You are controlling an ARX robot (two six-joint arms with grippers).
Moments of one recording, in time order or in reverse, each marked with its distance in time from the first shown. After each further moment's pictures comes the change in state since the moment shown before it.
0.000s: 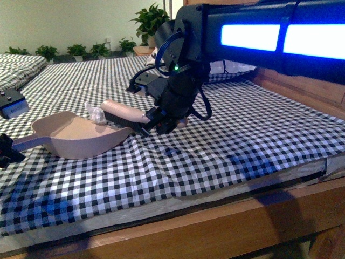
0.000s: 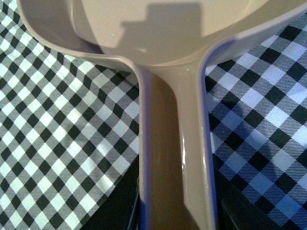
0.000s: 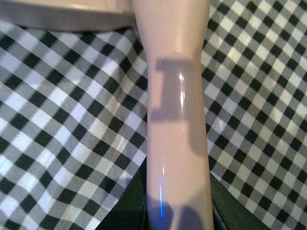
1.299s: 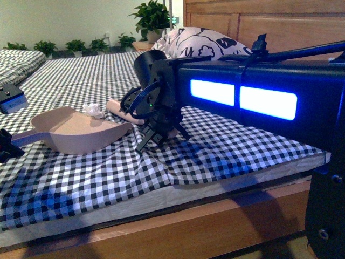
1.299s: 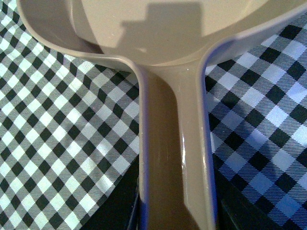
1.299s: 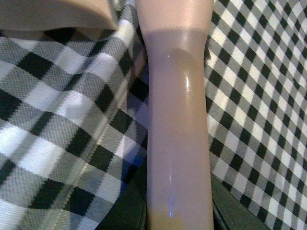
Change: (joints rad) left arm 0.000 0.000 0.000 0.000 0.000 0.000; right arm 0.093 0.195 0.069 0.266 0.358 -0.058
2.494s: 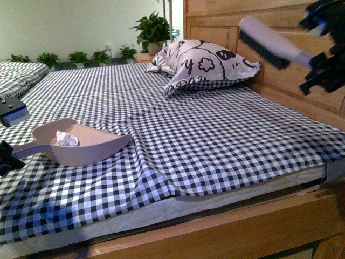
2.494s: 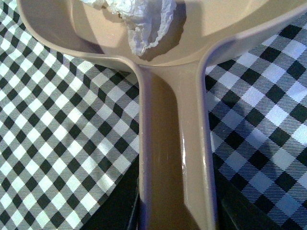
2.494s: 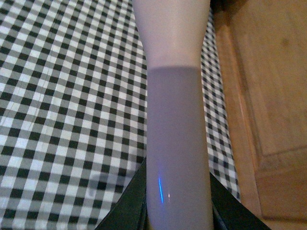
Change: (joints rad) left arm 0.001 0.000 0.000 0.000 0.000 0.003; right arm -0.518 -1.181 -1.575 0.742 -0.277 0.090
